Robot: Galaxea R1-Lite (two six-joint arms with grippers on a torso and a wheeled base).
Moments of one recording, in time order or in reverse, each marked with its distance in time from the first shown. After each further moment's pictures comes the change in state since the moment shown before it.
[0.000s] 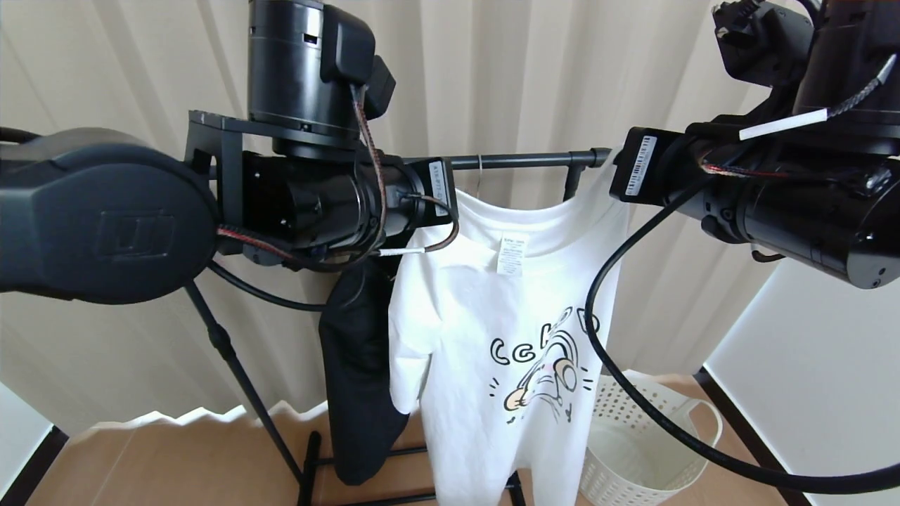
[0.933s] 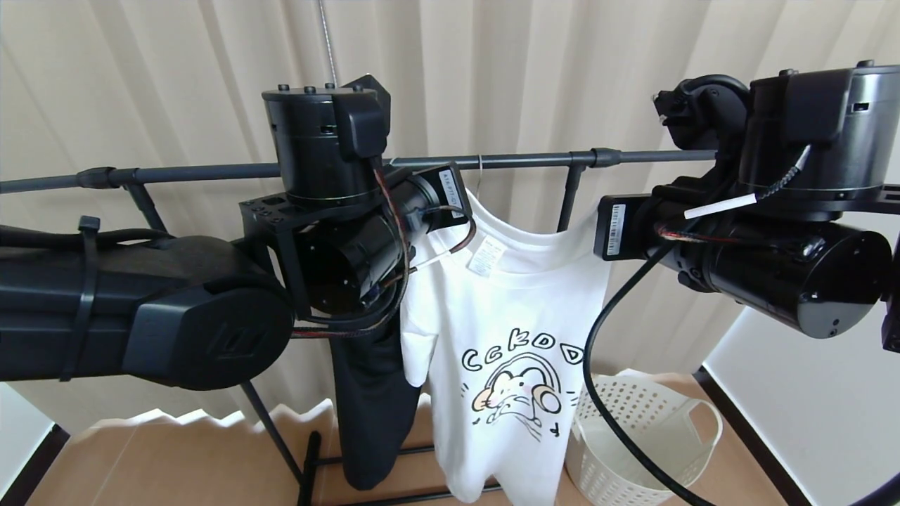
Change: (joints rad) left arm -0.030 0.051 0.234 -0.553 0.133 0.014; right arm -0.002 0.024 0.114 -0.012 0.006 -0.069
